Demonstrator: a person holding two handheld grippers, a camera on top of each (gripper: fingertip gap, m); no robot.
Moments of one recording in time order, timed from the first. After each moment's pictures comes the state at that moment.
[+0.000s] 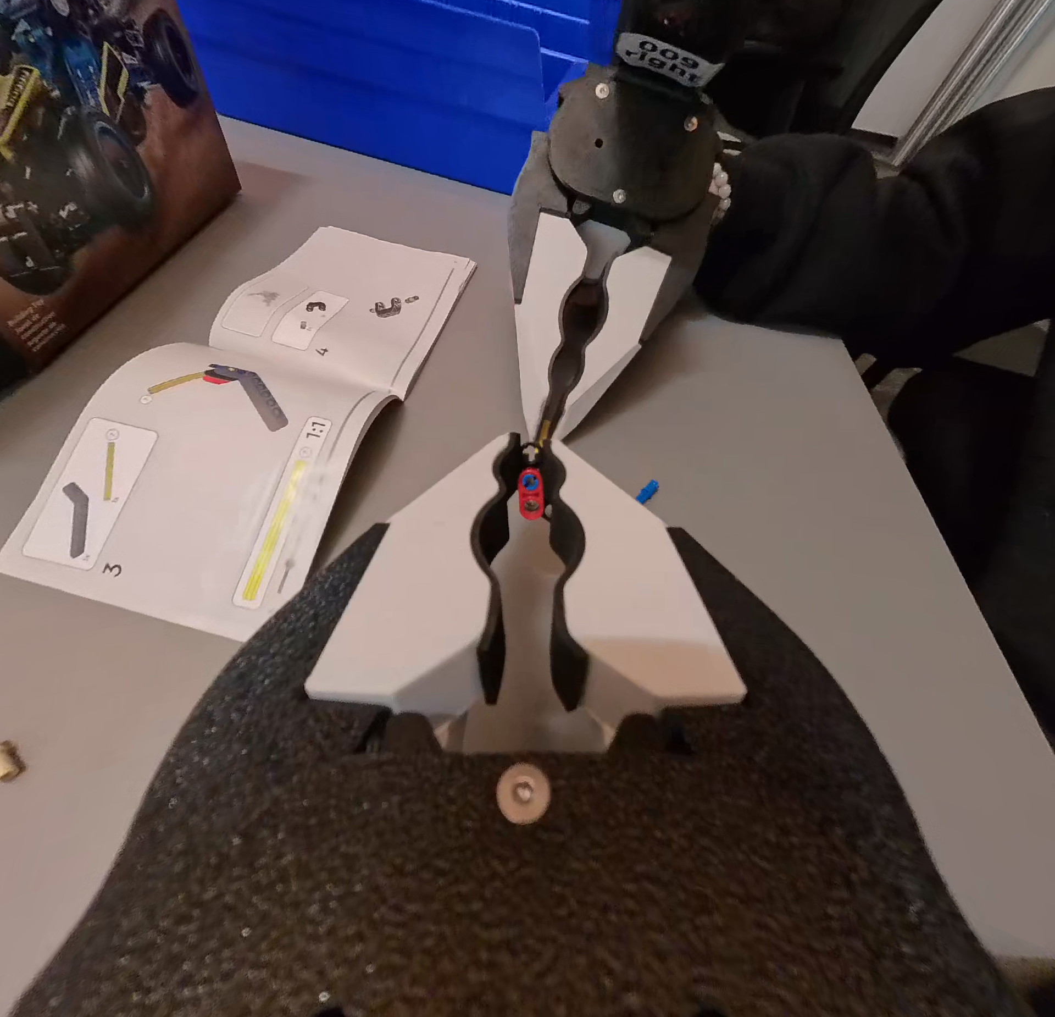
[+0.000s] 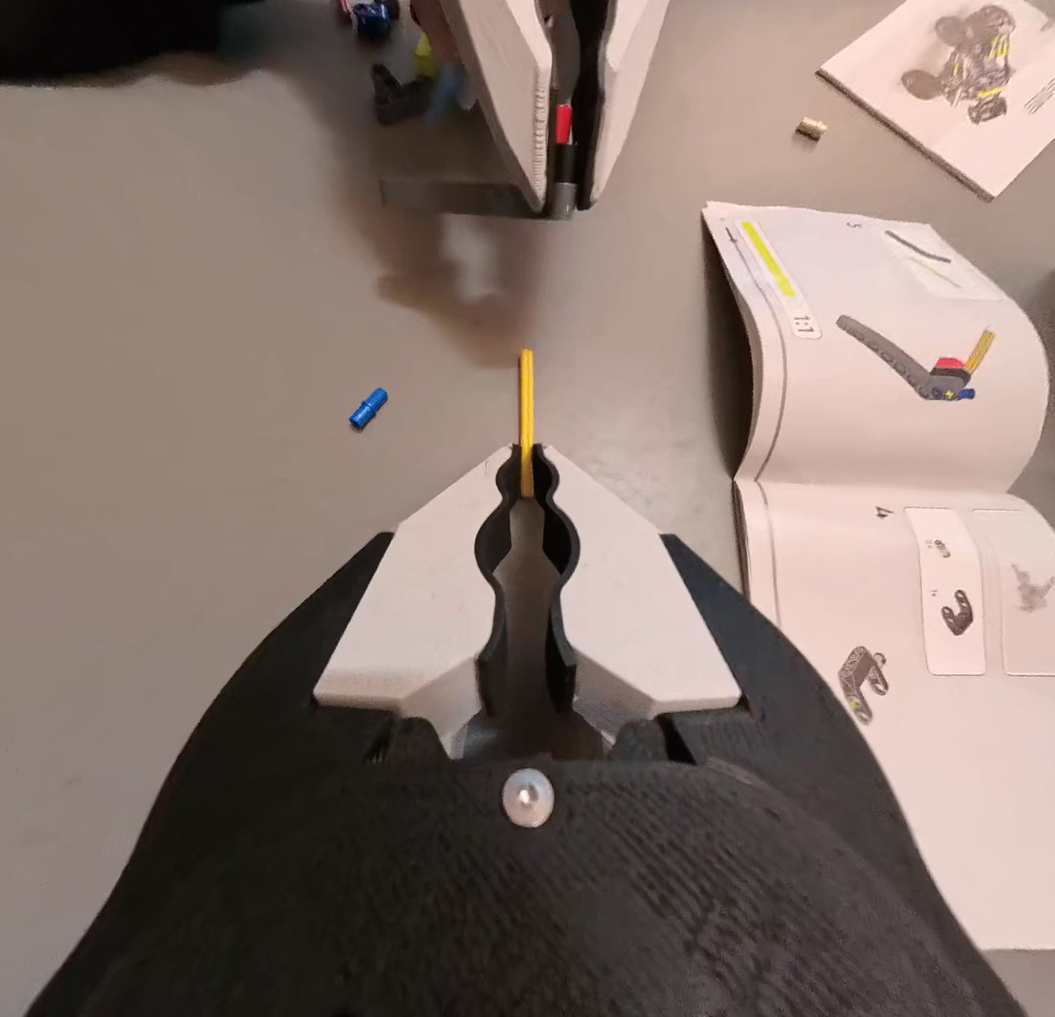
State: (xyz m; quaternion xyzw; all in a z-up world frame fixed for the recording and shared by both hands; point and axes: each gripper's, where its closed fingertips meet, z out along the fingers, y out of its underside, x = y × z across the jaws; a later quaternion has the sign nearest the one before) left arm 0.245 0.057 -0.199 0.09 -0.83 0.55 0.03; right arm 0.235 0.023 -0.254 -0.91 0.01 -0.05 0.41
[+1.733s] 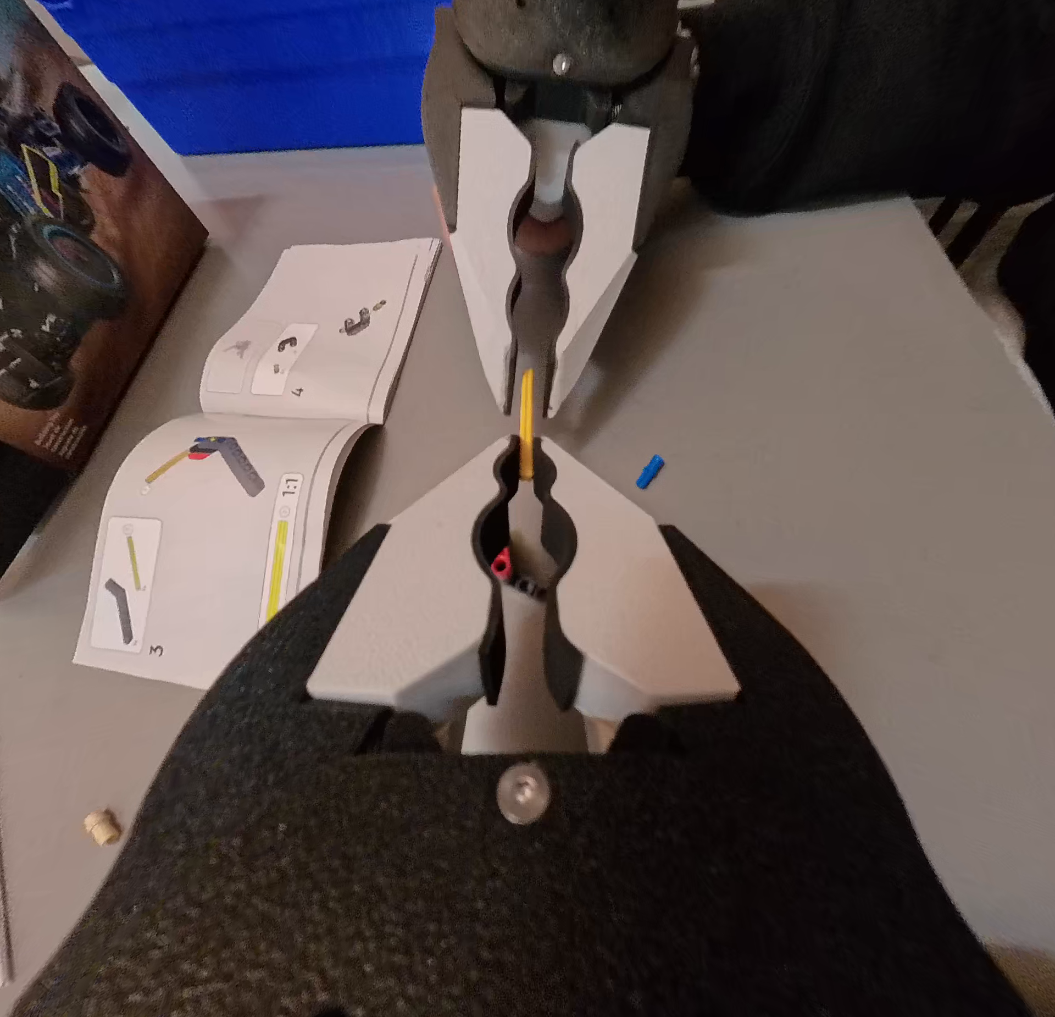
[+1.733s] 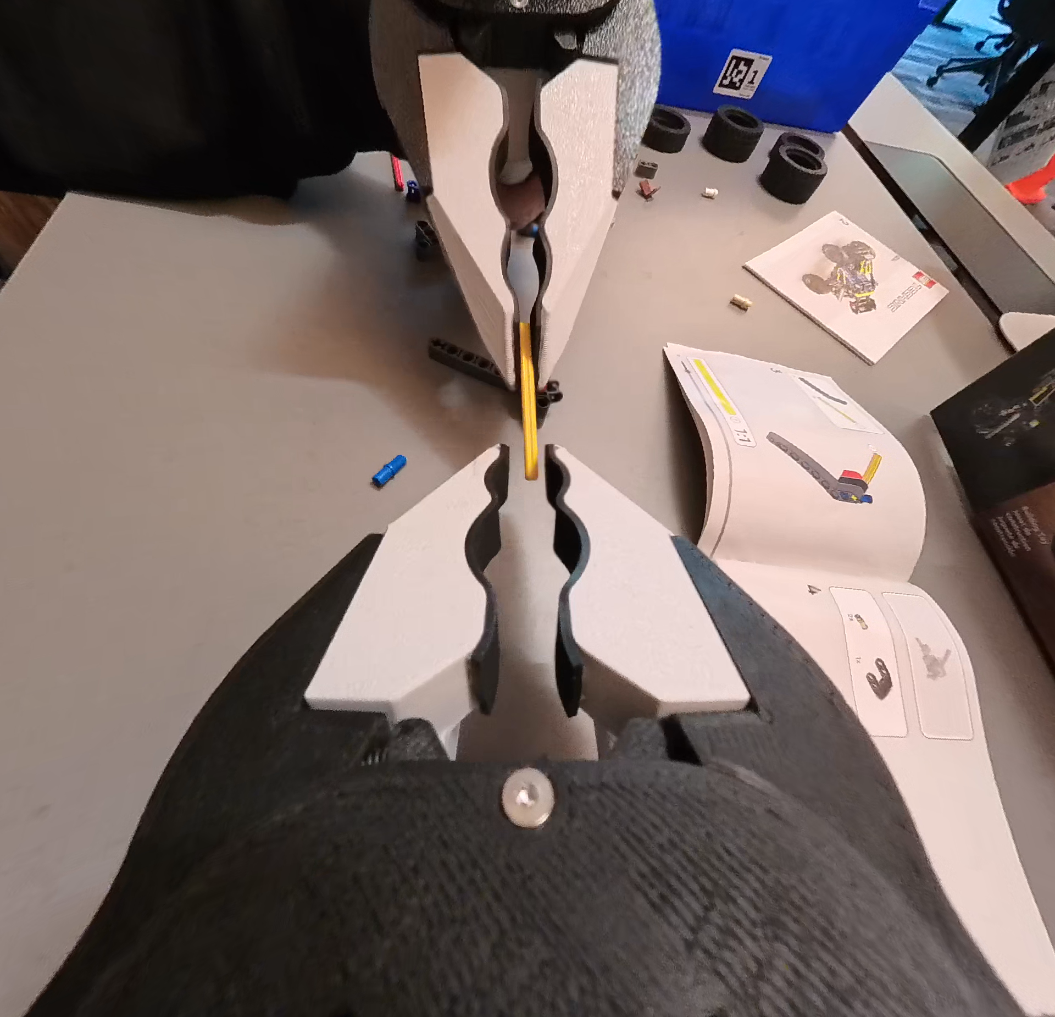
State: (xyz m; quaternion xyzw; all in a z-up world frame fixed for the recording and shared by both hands) left arm 0.229 0.041 -0.211 -0.01 -0.87 0.49 -0.06; right arm 0.231 0.033 -0.218 -0.86 -0.03 -0.09 0.51
